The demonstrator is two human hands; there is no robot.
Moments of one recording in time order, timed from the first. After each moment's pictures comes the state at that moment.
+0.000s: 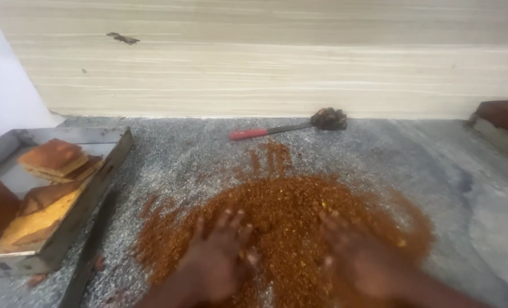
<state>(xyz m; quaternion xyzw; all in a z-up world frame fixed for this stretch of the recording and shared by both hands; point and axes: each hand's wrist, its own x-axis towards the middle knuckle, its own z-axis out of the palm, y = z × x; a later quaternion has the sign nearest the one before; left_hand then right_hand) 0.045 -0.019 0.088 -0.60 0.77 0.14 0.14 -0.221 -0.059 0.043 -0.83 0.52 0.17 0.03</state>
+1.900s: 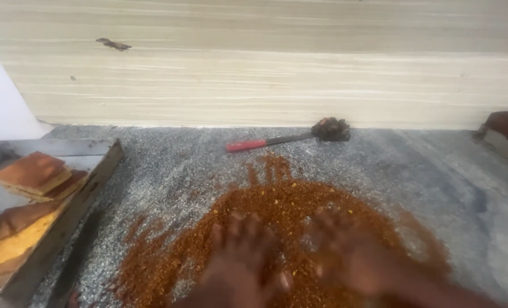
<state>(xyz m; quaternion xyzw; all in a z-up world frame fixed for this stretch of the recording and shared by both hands) 0.033 -0.083 0.010 -0.46 0.86 -0.18 -0.13 -0.199 -0.096 0.072 -0.88 0.43 0.18 0.02</state>
